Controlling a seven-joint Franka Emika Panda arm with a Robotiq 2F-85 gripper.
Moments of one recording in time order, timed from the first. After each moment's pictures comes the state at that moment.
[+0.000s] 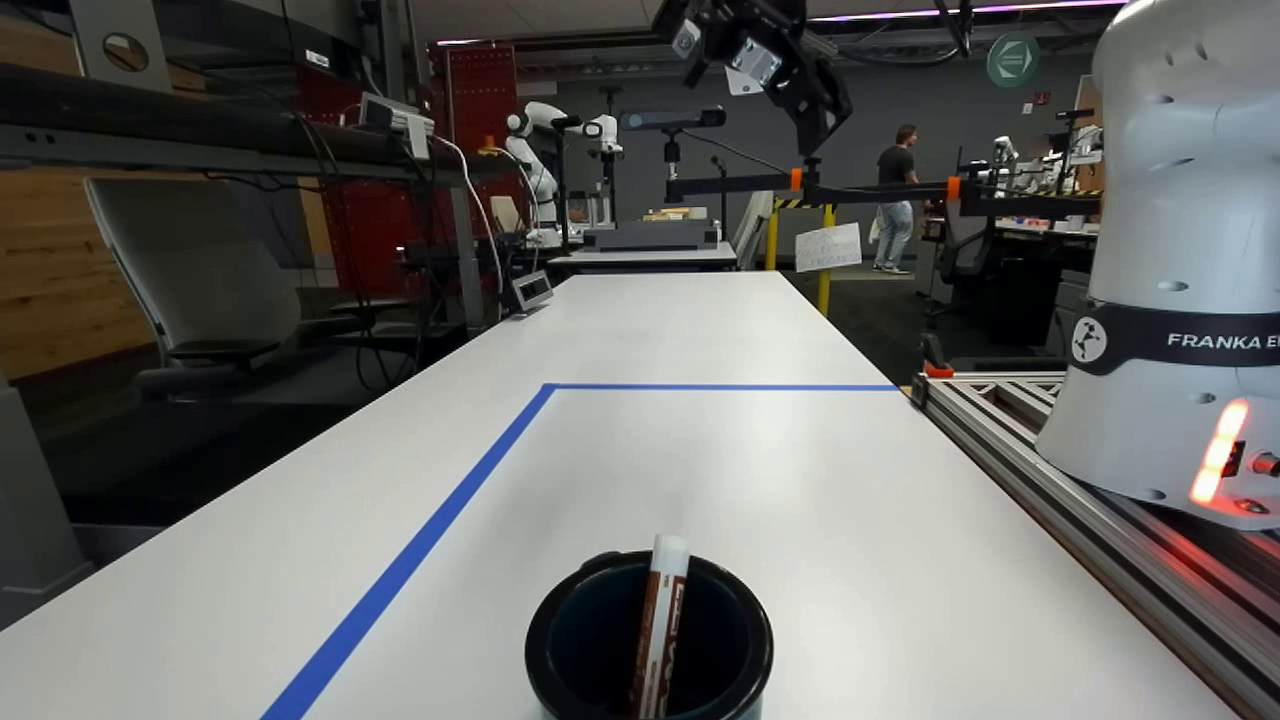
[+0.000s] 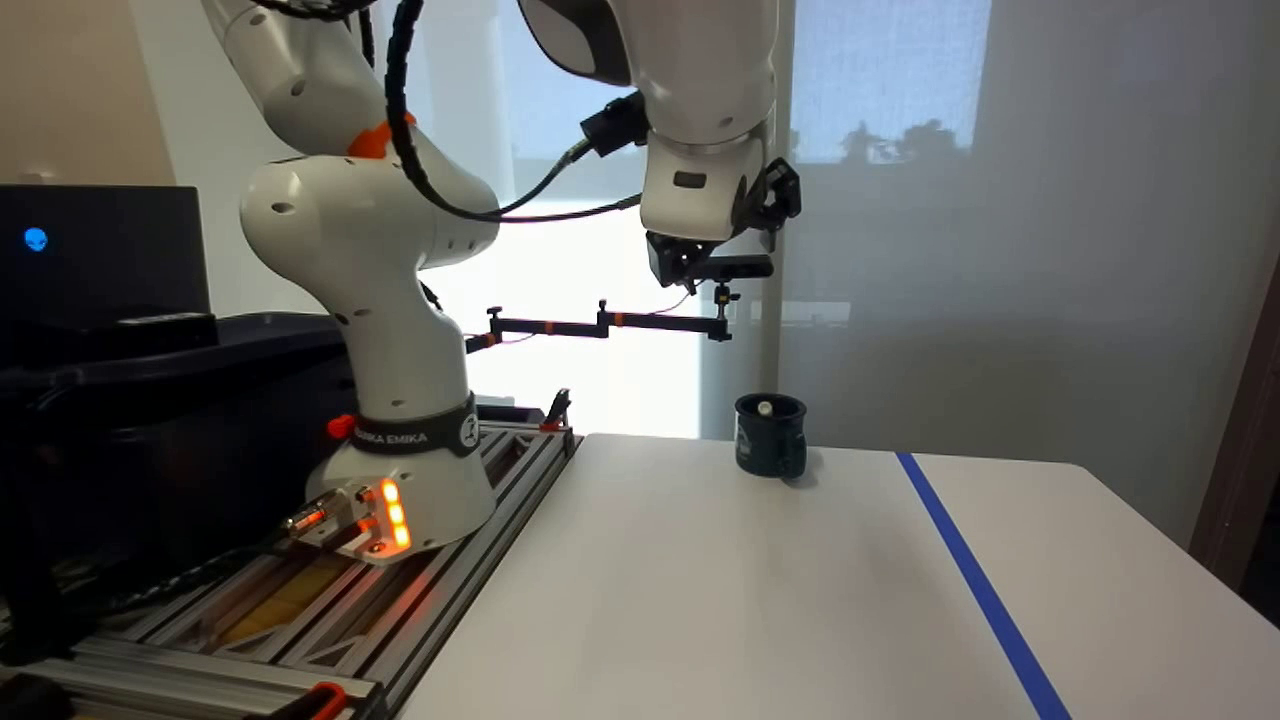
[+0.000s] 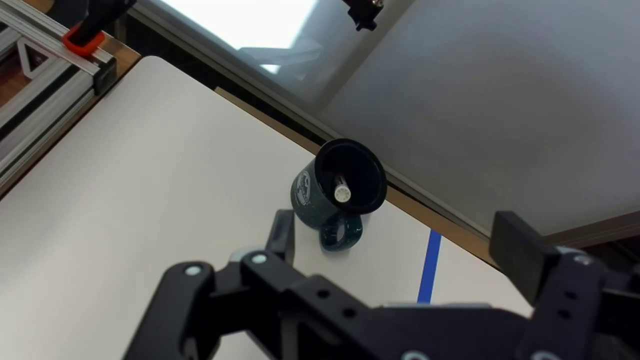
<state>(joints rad) -0.23 -0.58 -0.12 -2.75 0.78 1.80 0.32</state>
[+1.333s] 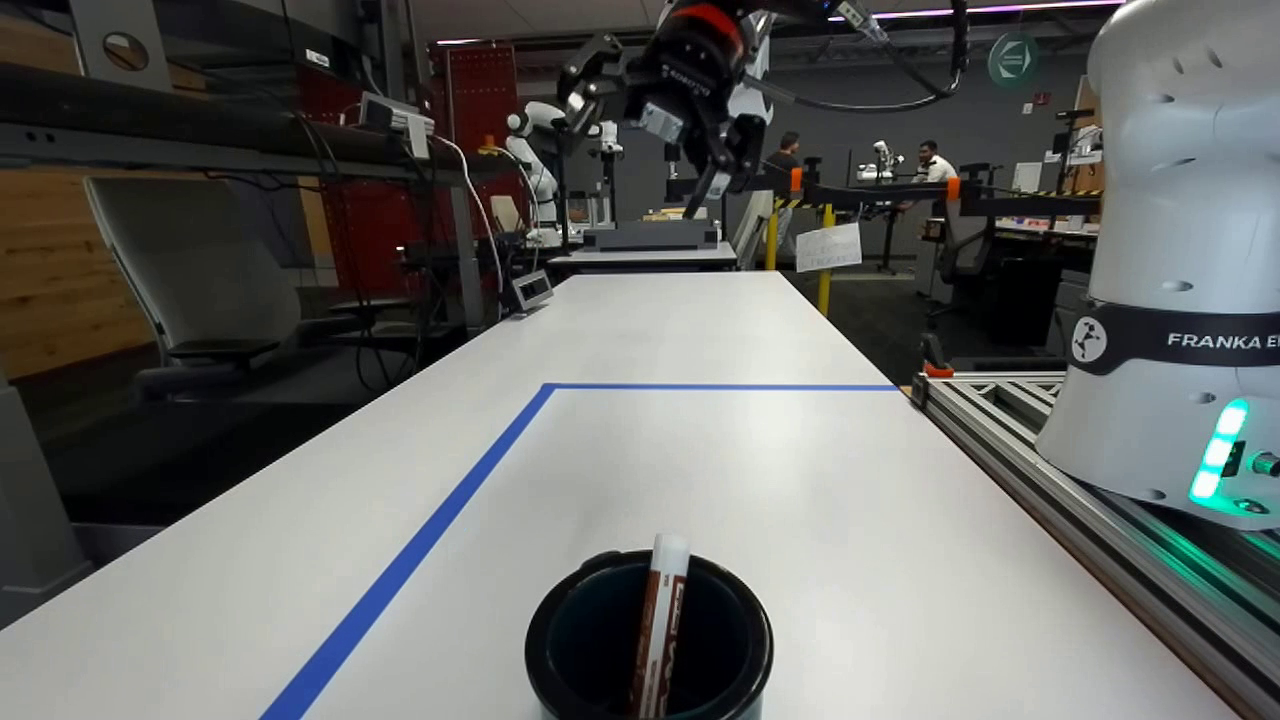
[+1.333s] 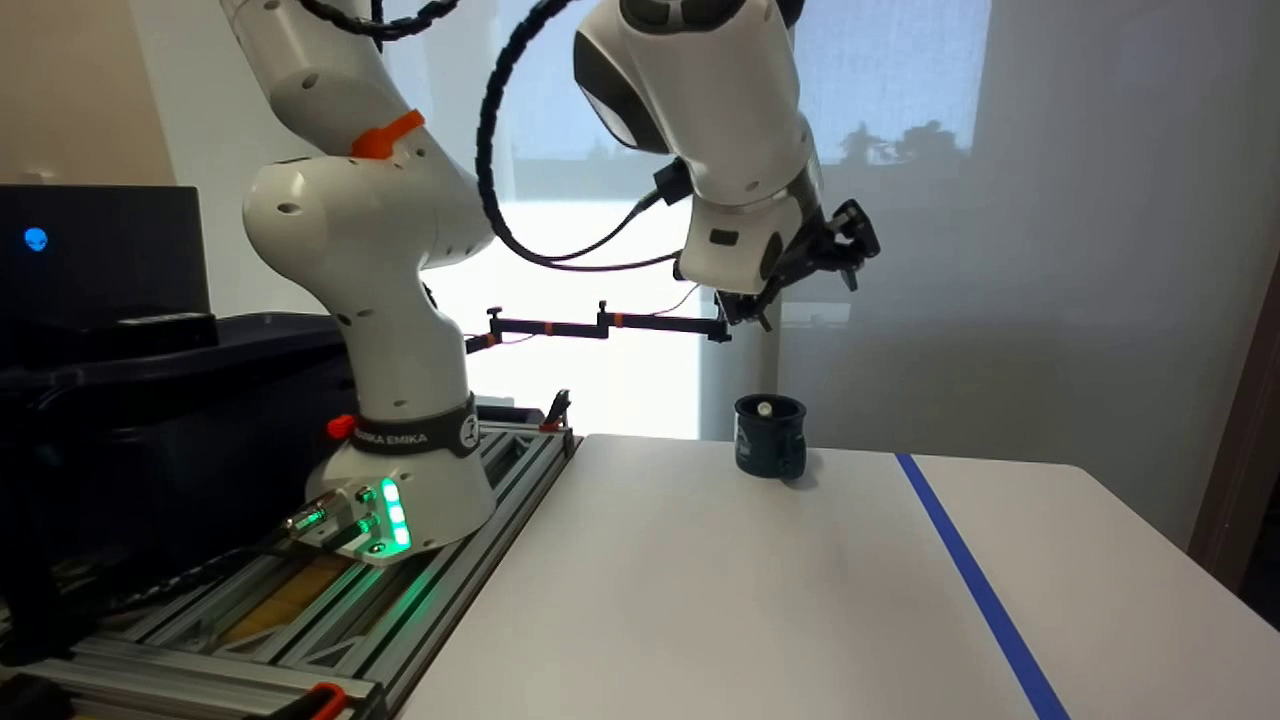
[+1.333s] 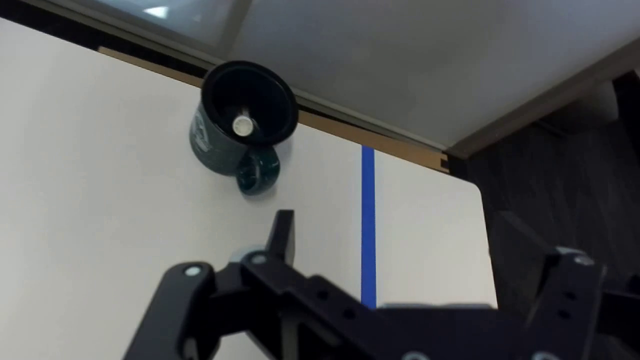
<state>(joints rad) -0.19 -0.44 -0.03 -2.76 1.11 2.15 0.34</state>
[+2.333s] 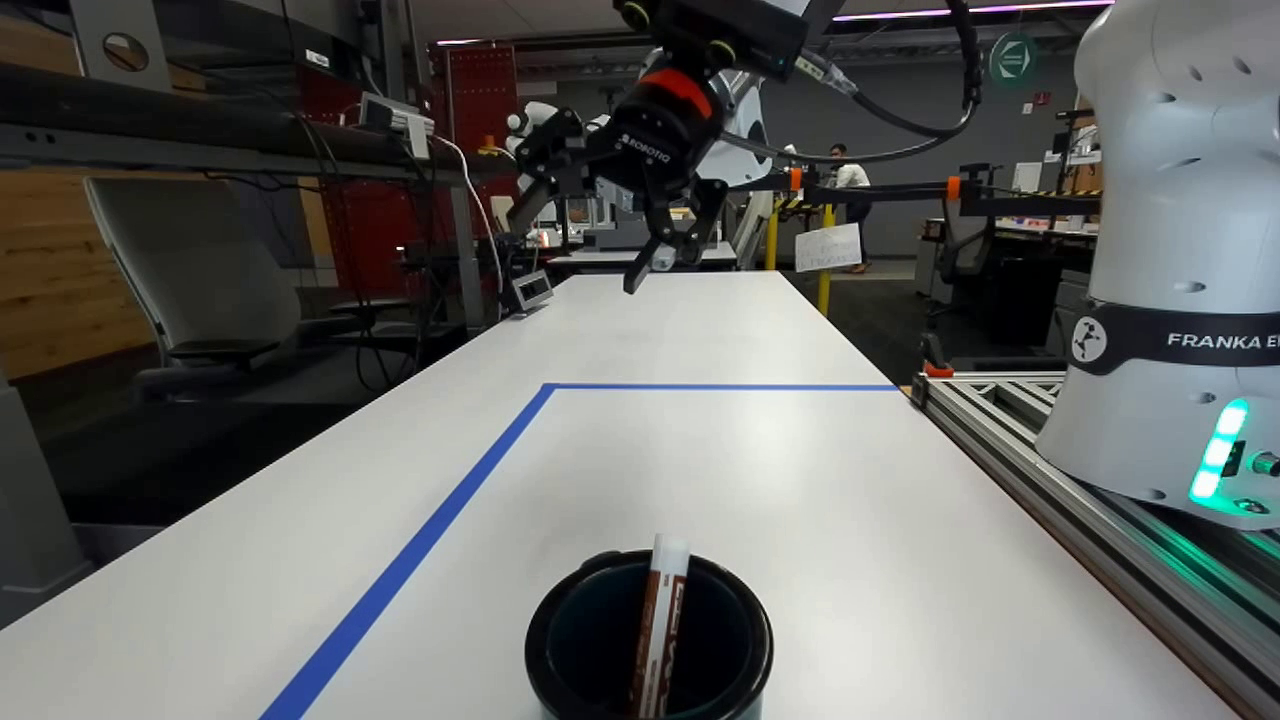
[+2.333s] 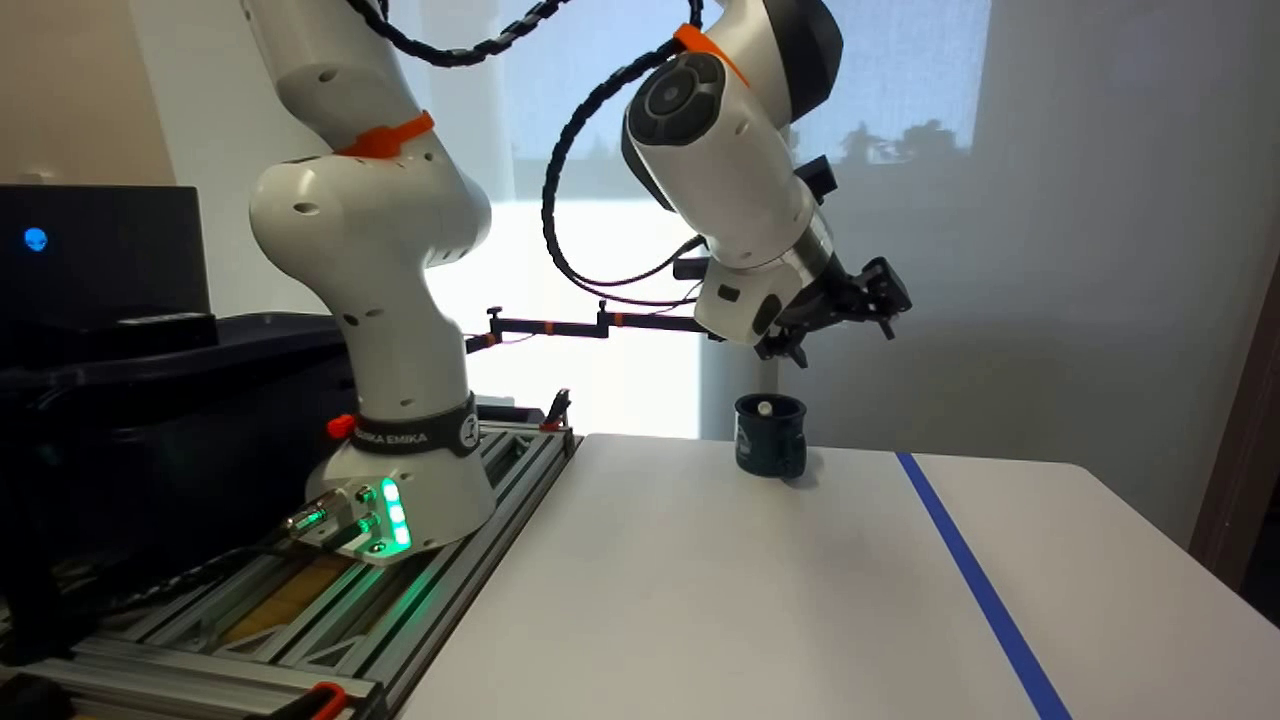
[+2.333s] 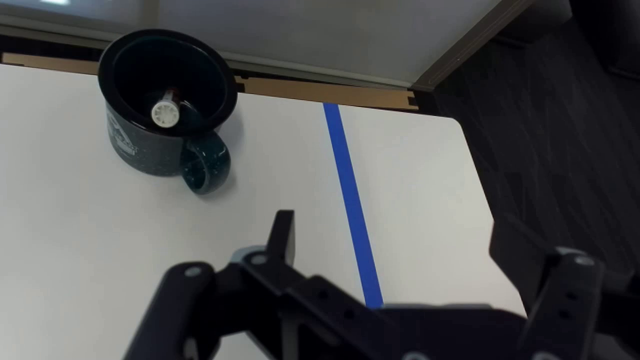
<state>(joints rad) -0.08 -0.29 0.04 -2.75 1.48 2.43 0.30</state>
